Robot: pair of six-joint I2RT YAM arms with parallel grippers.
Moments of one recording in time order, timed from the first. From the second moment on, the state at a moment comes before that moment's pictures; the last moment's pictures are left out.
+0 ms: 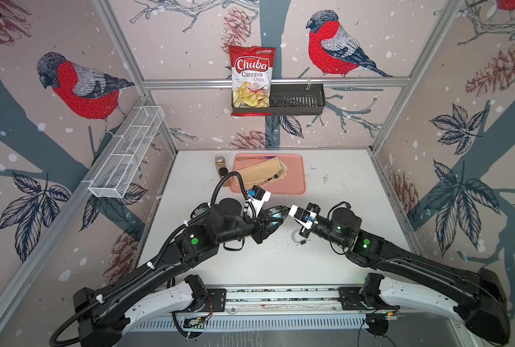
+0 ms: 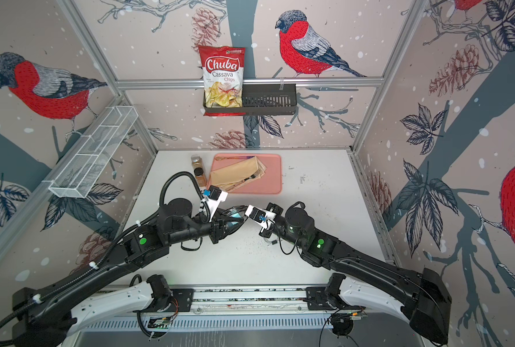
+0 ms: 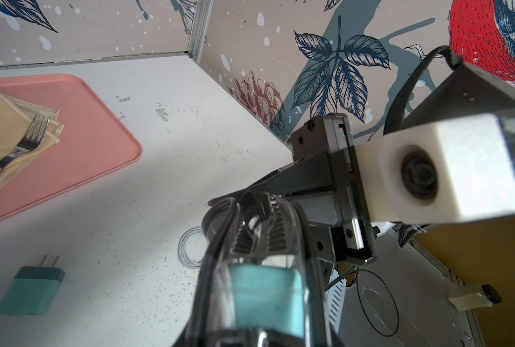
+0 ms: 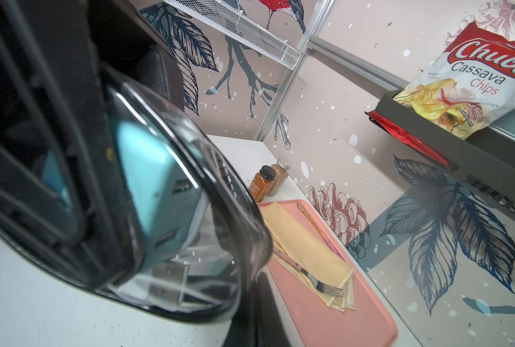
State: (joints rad) left arm -0.92 0.89 0.89 -0.36 0.26 -0.39; right arm 1.01 0.95 0.65 0.19 0.00 -0.49
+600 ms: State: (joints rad) left arm -0.93 0.82 0.86 -0.33 0.31 -0.43; right arm 0.99 0.82 0.62 0.20 -0.12 -0.48
